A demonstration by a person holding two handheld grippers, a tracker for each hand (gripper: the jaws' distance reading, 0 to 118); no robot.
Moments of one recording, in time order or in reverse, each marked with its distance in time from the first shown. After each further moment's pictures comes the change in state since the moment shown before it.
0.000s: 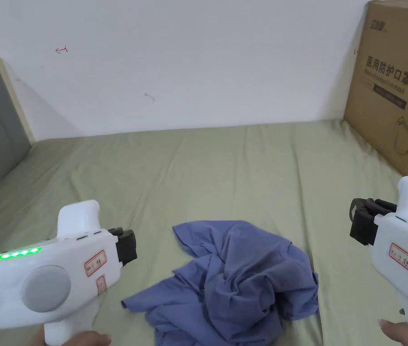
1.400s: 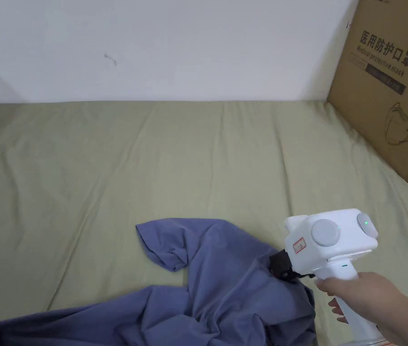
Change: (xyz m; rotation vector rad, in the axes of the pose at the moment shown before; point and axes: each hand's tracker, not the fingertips) left arm -0.130 -0.051 -0.067 -0.233 0.189 0.148; right arm 0.018 -0.085 -0.305 -0.889 0.058 0.282
